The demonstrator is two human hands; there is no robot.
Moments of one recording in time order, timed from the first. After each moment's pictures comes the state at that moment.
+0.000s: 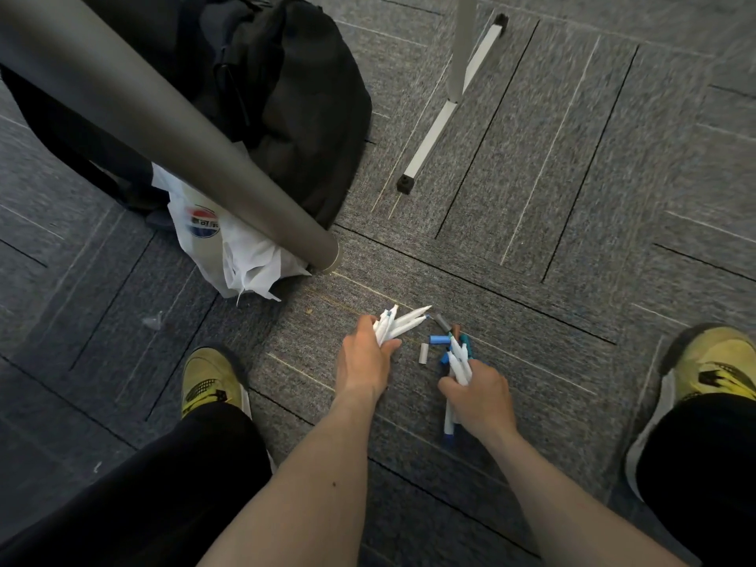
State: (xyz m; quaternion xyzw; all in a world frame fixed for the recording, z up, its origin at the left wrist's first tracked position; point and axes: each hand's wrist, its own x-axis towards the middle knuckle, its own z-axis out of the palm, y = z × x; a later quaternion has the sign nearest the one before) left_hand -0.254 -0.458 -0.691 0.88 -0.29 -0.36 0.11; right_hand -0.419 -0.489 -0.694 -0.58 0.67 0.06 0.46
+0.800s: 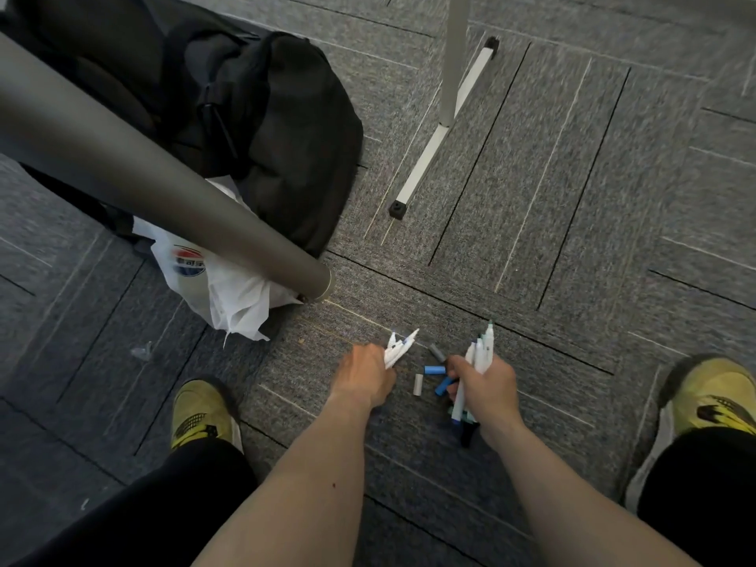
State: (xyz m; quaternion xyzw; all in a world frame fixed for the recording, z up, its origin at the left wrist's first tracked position) left_hand -0.241 -0.498 -0.696 0.83 -0.39 -0.39 -0.10; right_hand -0.409 -0.541 -0.703 -0.39 0.70 -0.13 0.58
